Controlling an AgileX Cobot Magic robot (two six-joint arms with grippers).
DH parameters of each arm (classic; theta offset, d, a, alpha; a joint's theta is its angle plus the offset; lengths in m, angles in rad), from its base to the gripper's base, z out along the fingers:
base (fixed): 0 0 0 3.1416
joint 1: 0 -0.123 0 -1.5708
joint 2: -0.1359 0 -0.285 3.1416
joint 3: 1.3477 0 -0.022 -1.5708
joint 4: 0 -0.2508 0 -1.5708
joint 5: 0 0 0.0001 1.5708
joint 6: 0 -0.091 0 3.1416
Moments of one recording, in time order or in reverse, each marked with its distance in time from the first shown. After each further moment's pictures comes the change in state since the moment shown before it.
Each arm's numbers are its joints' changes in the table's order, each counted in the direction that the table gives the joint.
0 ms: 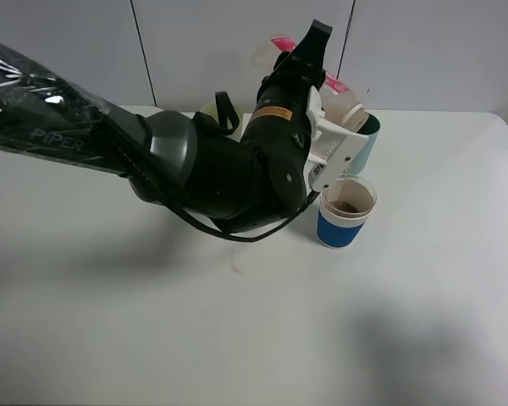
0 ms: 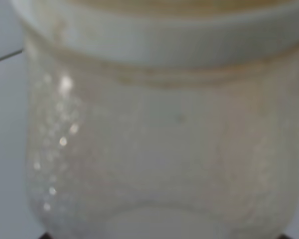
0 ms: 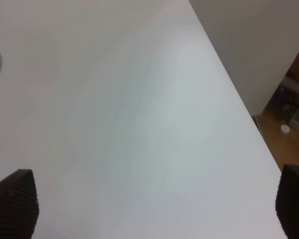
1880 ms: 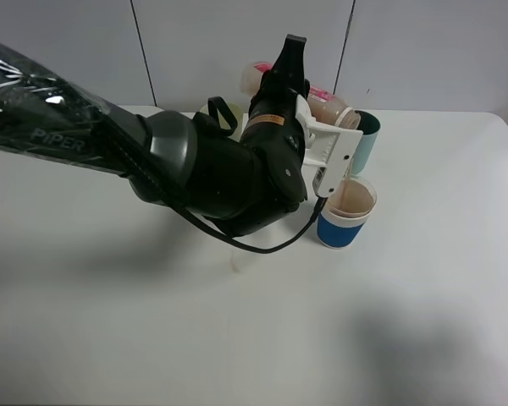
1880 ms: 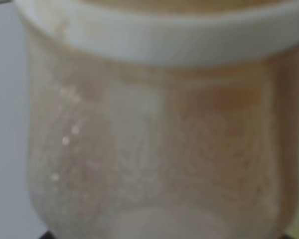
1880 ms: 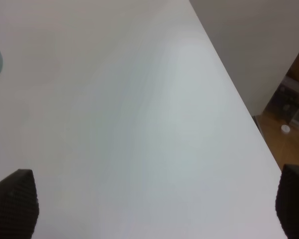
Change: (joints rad) left arm 0.000 0.000 0.000 0.152 -0.048 0.106; right arm 0.000 0.000 0.000 -0.001 0.000 0.000
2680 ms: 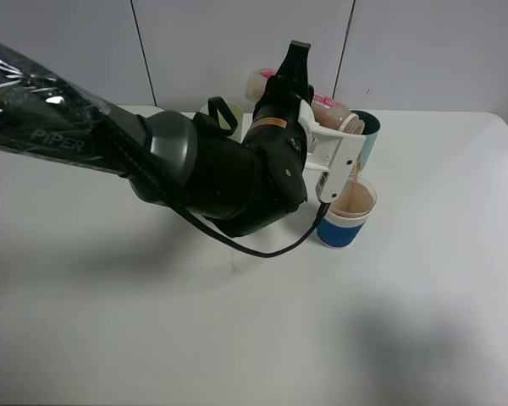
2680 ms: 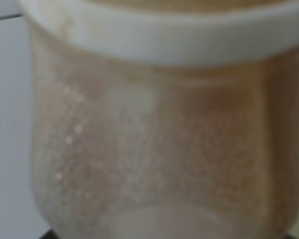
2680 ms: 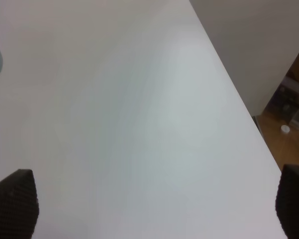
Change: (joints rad) left arm 0.000 0.000 0.000 0.000 -0.053 0.003; right arm 0.000 0.000 0.000 0.000 0.000 0.001
